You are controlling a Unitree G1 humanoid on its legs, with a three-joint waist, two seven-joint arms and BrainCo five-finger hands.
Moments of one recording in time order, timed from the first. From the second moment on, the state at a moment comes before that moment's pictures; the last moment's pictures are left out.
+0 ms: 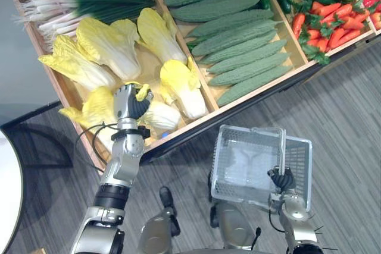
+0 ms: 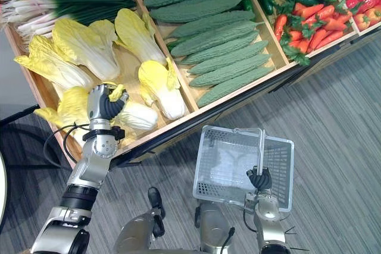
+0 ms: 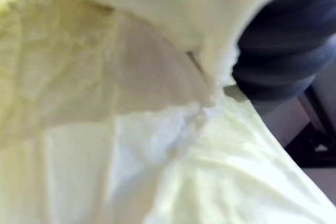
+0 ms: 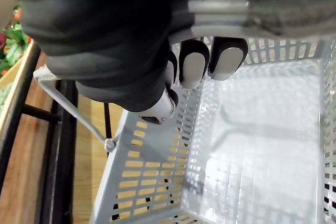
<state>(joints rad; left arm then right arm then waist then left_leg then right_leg) -0.25 0.19 0.03 -0.01 0.63 -0.01 0.48 0.10 -0.13 -0.16 0.40 0.02 -0.13 -0.17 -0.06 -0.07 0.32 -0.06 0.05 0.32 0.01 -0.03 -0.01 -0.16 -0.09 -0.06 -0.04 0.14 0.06</state>
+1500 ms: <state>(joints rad) -0.03 0.02 -0.42 -0.05 0.39 -0.18 0.35 -0.01 -0.12 0.10 0.05 0.03 -0.08 -0.24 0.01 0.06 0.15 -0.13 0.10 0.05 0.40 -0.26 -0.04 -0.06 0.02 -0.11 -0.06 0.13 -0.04</state>
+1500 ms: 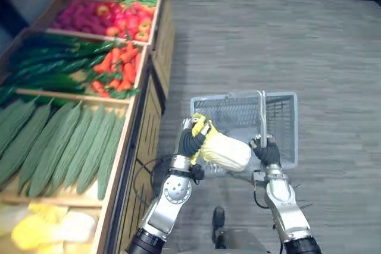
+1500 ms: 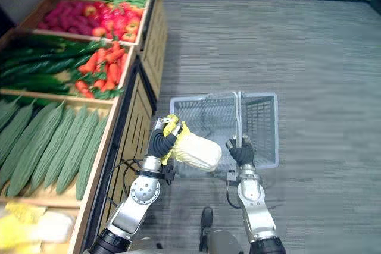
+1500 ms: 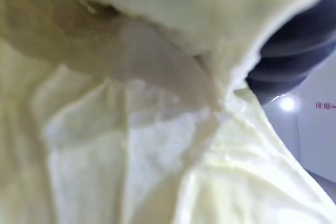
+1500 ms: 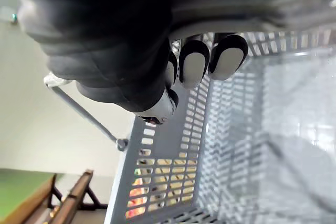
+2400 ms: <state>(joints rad) -0.33 0.15 -0.45 0.36 0.78 -0.05 0.24 0.09 -0.25 0.34 -0.03 0.36 -0.06 0.09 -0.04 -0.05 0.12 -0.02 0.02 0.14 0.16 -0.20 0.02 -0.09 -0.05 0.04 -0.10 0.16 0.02</state>
